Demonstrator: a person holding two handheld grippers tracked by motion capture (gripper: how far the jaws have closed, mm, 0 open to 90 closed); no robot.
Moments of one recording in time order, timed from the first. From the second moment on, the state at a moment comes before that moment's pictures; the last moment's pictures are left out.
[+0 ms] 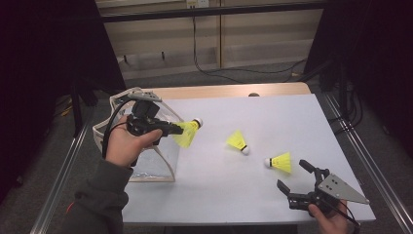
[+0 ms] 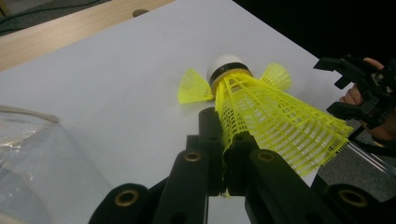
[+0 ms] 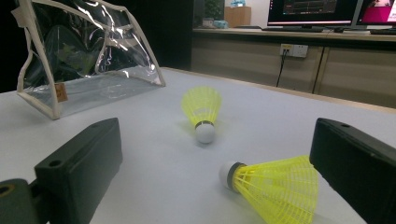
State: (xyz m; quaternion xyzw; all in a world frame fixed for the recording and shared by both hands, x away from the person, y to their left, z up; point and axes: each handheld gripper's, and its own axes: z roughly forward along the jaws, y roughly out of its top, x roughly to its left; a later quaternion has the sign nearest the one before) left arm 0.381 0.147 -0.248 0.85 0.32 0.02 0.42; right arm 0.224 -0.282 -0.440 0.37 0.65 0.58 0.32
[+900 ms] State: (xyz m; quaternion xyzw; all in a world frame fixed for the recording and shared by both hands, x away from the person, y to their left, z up) left arm 0.390 0.156 -0.240 0.84 0.34 0.03 0.42; right arm 0.224 -0.282 -0.440 0.38 0.65 0.58 0.32
